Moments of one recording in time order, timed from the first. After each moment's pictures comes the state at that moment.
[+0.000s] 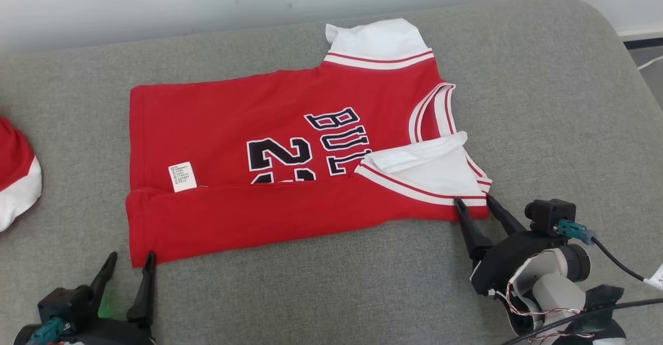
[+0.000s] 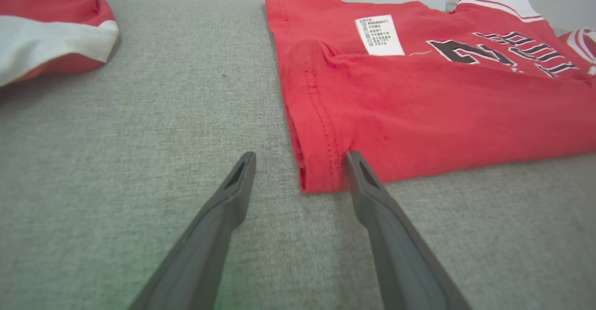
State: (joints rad) left arm -0.29 0.25 -0.07 0.43 -0.27 -0.10 -0.26; right arm -0.52 -0.29 0.57 0.66 0.64 0.13 -0.19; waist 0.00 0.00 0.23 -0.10
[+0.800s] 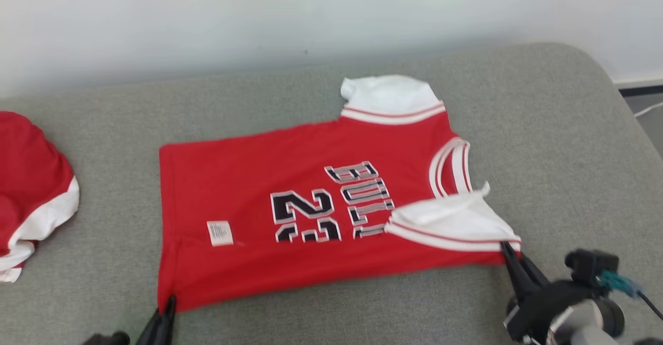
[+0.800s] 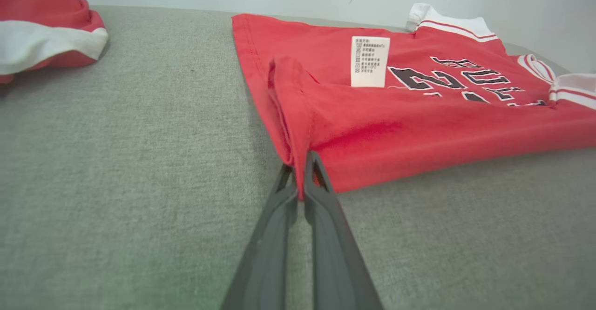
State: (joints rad) left arm -0.14 0.16 -0.06 0.35 -0.21 -0.13 -0.26; right arm -0.29 -0.33 0.44 0.49 0.66 0.13 -0.14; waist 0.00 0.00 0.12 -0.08
